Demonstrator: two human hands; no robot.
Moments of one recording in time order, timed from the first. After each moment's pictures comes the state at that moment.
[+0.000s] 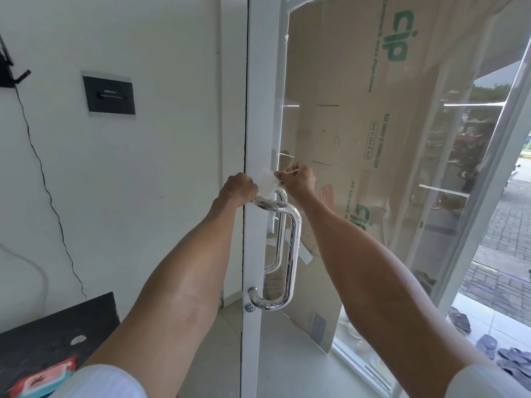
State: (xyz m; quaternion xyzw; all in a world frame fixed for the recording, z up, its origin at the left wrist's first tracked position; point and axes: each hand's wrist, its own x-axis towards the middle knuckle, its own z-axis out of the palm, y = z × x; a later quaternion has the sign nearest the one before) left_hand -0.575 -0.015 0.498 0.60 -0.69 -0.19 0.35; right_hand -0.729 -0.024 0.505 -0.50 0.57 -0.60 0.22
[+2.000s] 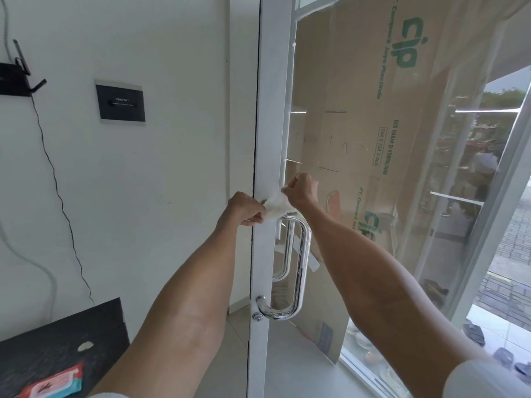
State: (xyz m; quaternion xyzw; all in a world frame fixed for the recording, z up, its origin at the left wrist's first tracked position) left_hand -0.564 -0.019 0.481 0.59 -0.58 -0.39 0.39; right_hand -0.719 -0.046 0.499 -0.59 0.64 -0.49 0.07
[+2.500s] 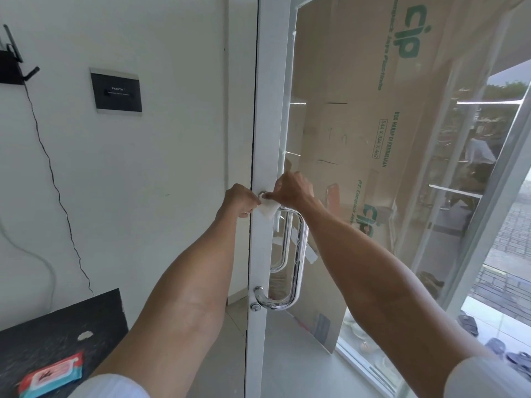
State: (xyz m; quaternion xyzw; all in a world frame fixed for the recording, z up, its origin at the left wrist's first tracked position) left_hand -0.565 -0.021 0.473 0.63 -0.59 -0.31 0.40; right_hand -0.709 -0.026 0.496 -0.70 0.66 -0.26 -0.05
